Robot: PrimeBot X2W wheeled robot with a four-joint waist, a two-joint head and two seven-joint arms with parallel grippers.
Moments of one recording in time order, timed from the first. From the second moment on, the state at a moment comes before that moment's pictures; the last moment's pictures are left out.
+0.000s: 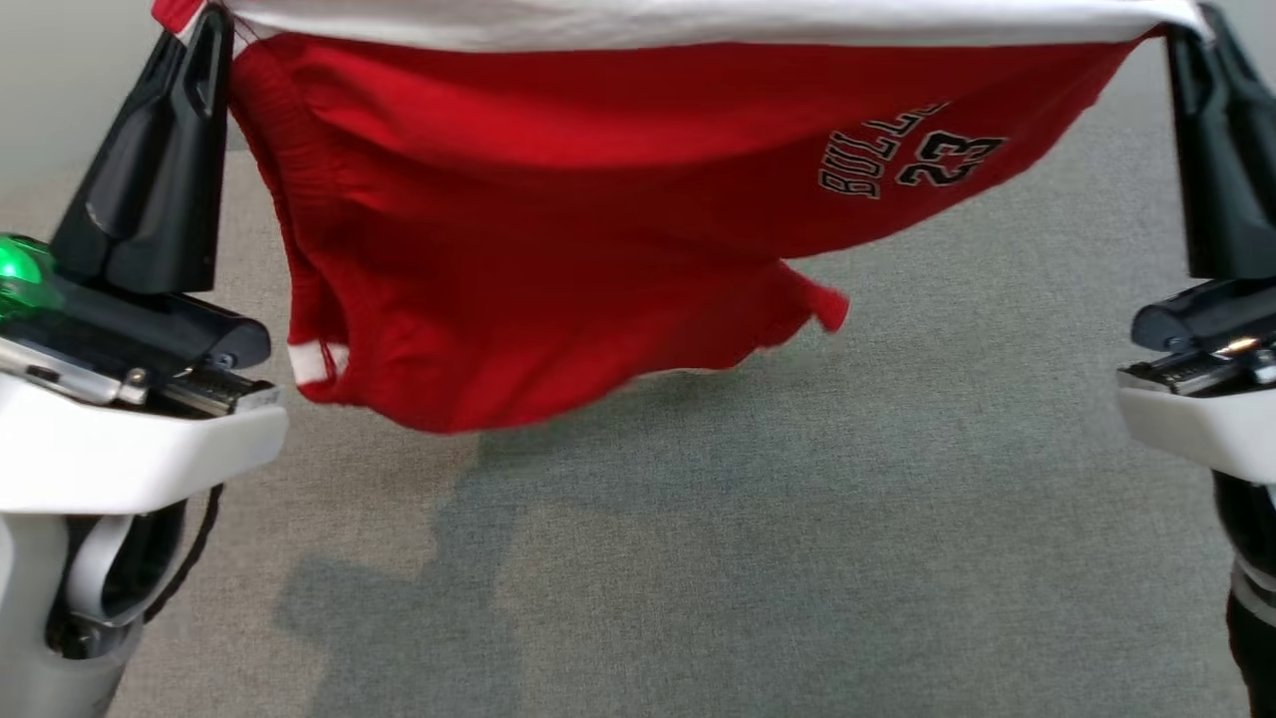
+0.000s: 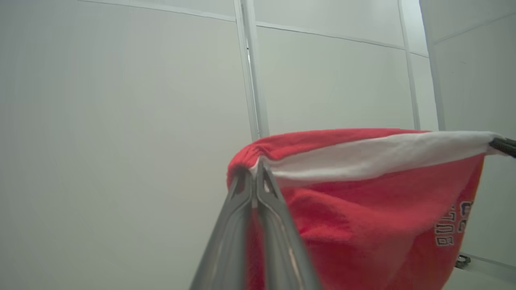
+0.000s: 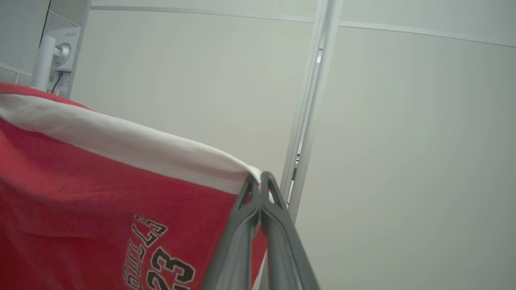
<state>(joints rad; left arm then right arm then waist) -0.46 0.49 -0.25 -0.38 -0.56 0.12 -0.05 -0.44 -0.20 0.07 -0.35 0.17 0.13 0.05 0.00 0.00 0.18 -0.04</state>
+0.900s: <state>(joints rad) -0.95 0.41 -0.34 0.19 -0.61 -0.07 -0.08 -0.93 -0.17 0.08 0.17 0.28 0.13 0.01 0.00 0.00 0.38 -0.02</state>
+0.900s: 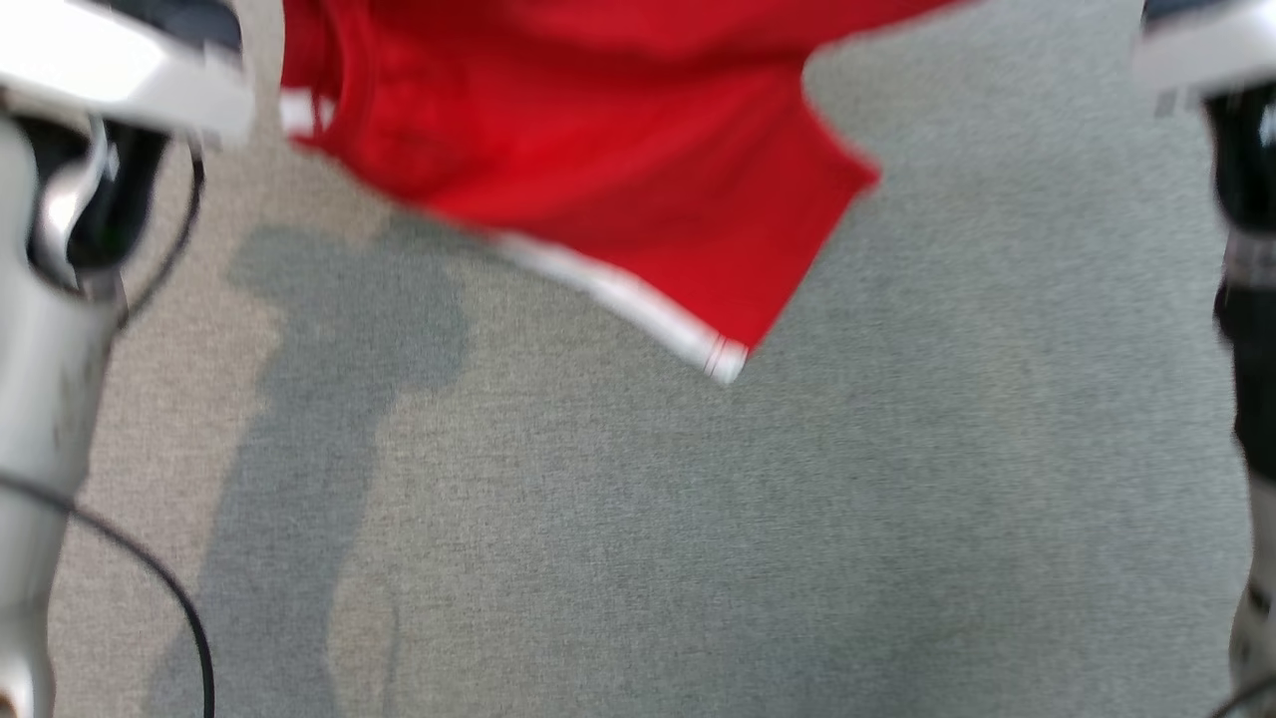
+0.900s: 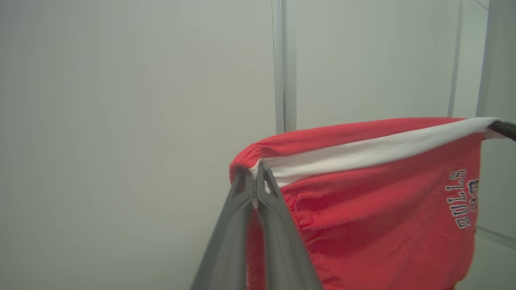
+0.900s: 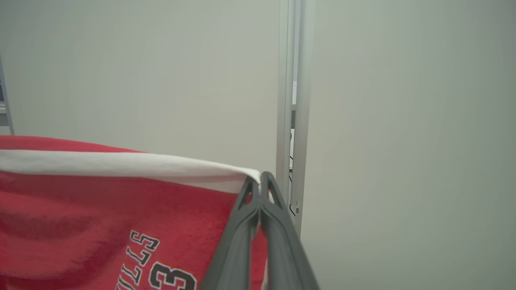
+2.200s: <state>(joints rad) -0.70 0.36 -0.62 0.48 -0.76 -0.08 -0.26 -0.59 -0.18 0.28 0.43 0.51 0.13 -0.26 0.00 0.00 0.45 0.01</state>
